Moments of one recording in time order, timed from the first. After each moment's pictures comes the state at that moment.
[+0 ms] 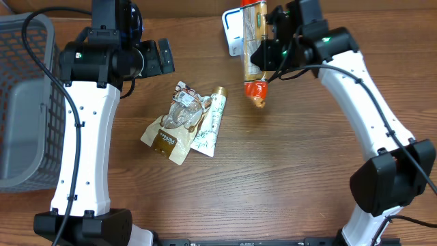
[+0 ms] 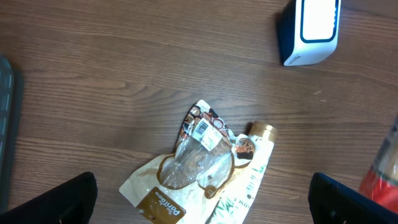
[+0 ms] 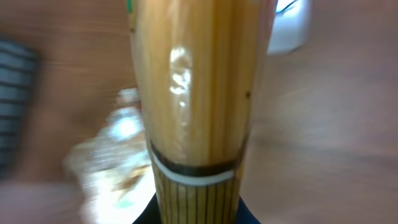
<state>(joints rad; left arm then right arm) -0.08 1.67 1.91 -1.22 0.00 -0.28 0.35 1.93 1.86 -0.87 -0.28 0.18</state>
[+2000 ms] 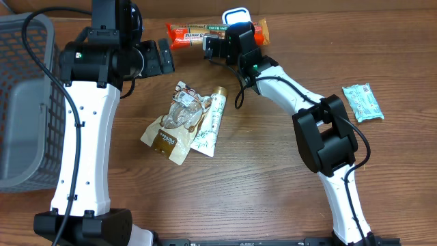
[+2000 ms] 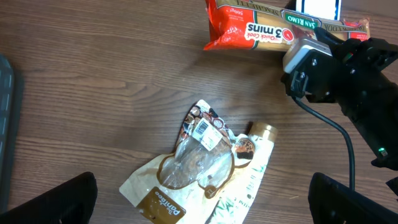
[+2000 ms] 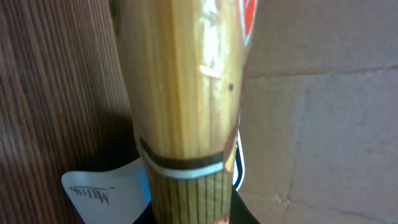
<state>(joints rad) -0.08 1.67 1.91 -1.22 0.00 -0.28 0.48 2.40 1.88 0.04 0.18 -1.22</state>
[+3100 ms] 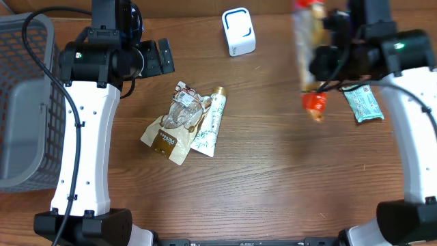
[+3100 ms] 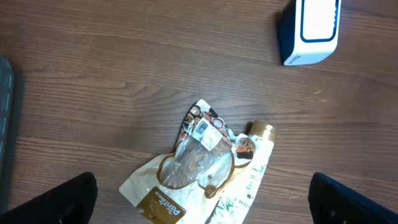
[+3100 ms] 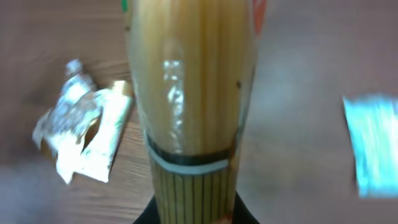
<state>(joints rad) -0.08 1.67 1.91 -1.22 0.00 -0.28 0.12 1.70 1.89 -1.28 -0.22 0.14</state>
